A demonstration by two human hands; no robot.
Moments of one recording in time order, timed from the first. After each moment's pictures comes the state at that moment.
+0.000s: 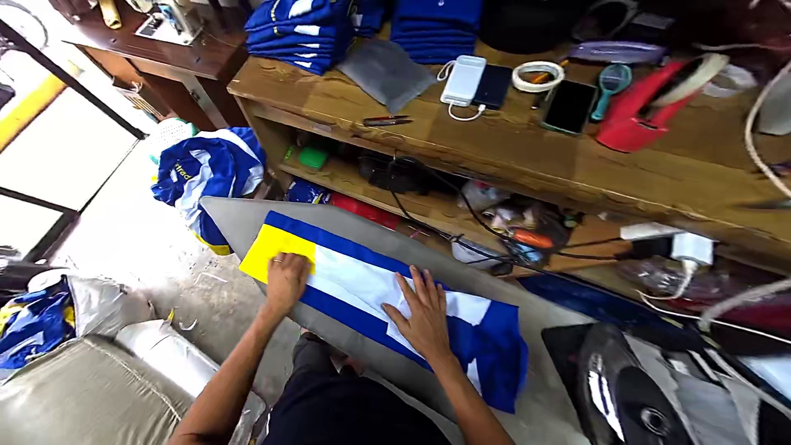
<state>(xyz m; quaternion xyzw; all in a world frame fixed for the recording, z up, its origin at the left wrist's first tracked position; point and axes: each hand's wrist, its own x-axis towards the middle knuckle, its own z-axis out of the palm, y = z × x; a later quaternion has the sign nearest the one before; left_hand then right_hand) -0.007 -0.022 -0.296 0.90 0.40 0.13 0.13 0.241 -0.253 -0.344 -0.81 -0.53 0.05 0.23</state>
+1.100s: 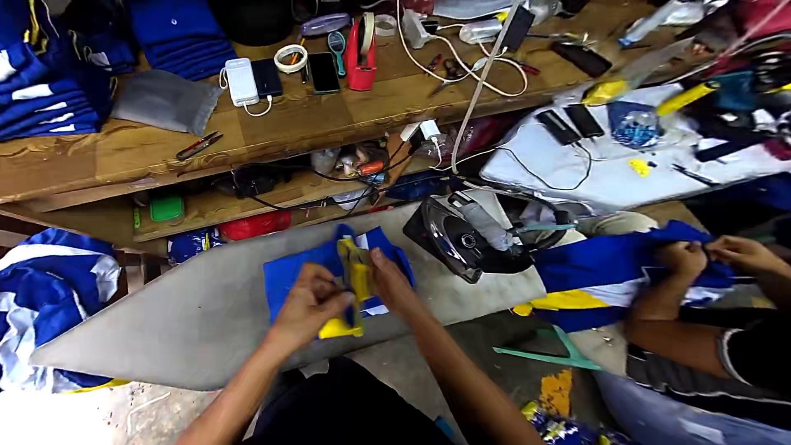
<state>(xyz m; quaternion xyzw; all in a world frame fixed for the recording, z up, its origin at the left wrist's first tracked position) 0.141 -0.131 -0.169 0.68 0.11 -0.08 0.72 0.250 -0.314 -0.218 -0.65 -0.06 0.33 0.68</state>
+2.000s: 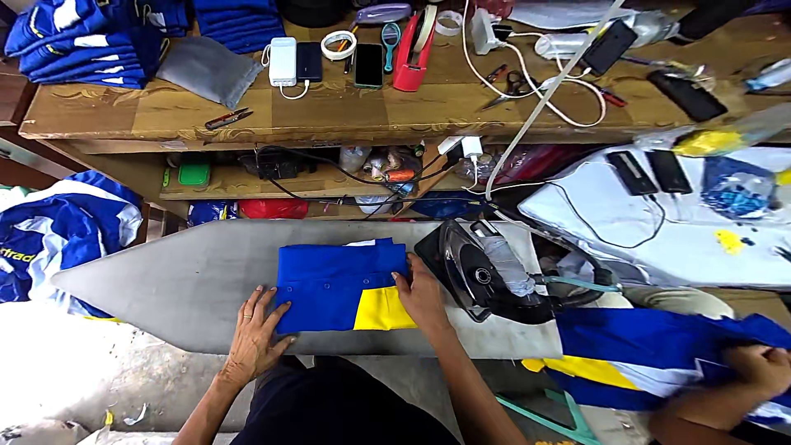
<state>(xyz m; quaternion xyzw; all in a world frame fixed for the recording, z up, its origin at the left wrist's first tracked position) 0.029 -0.124 -0.314 0.97 0.11 0.11 0.21 0.302 -0.387 -0.271 -0.92 -0.18 0.14 0.31</state>
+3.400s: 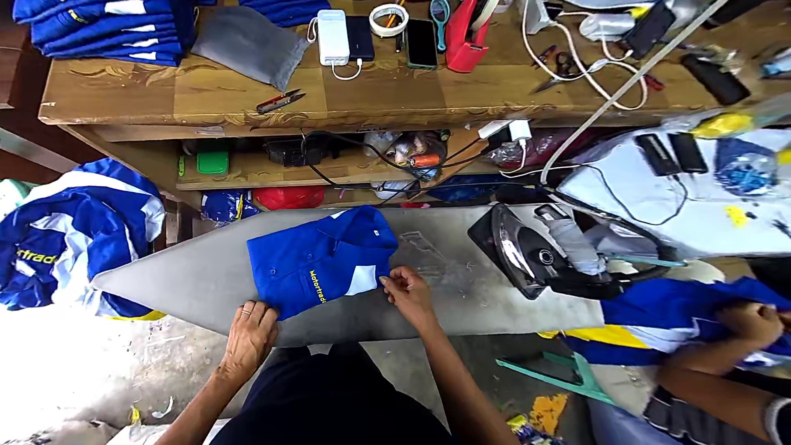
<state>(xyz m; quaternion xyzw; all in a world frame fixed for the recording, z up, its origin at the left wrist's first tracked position) -0.060 0.010 -0.309 0.97 0.07 0.14 0.17 0.186 -0.265 -0.287 -0.85 -0.04 0.26 0.46</state>
